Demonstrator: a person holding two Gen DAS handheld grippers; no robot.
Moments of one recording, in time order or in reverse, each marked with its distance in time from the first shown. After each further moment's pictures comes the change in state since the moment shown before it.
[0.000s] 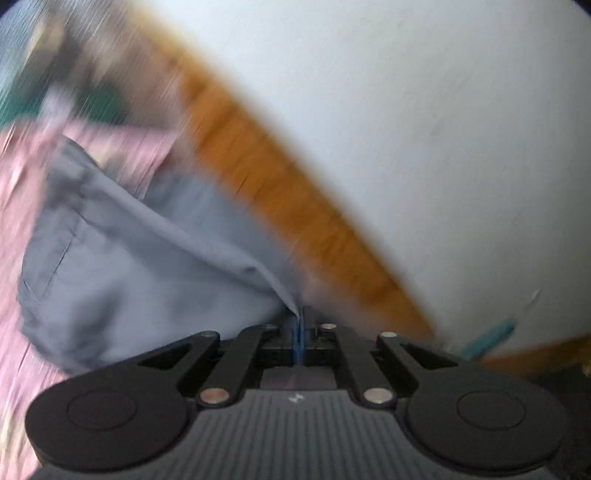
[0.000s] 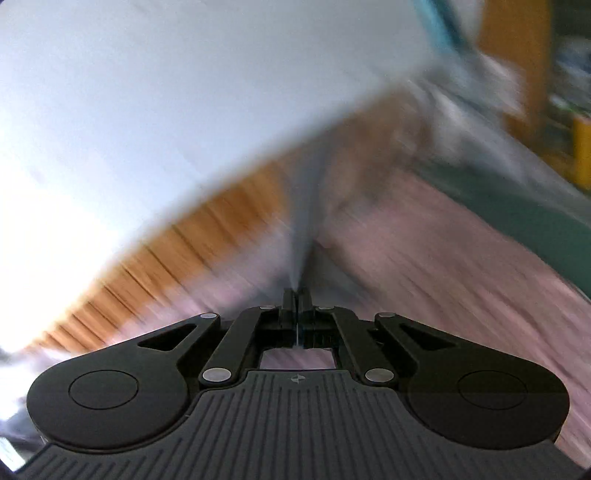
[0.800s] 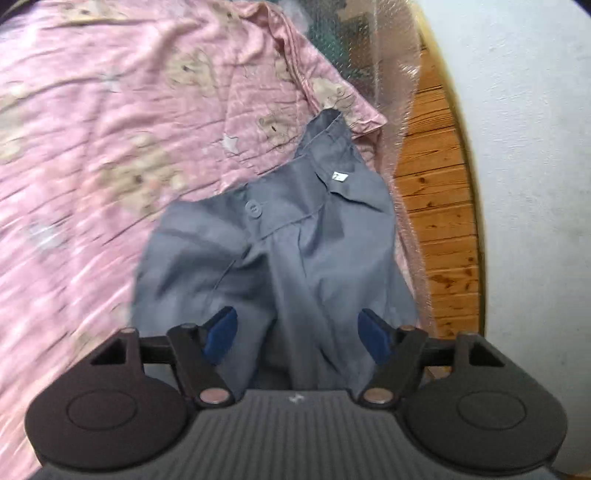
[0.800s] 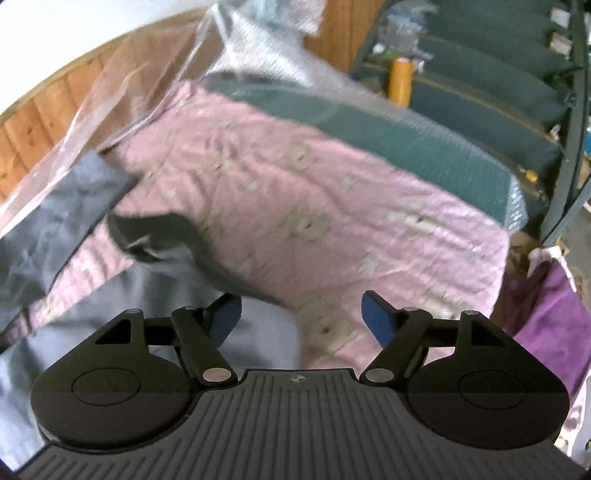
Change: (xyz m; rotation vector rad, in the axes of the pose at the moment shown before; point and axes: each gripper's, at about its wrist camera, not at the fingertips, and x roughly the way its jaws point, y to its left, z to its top) left arm 0.022 0.172 -0.029 -0.479 -0.060 0.142; right arm 0.005 -0.060 -0.113 0.097 0.089 -0.556
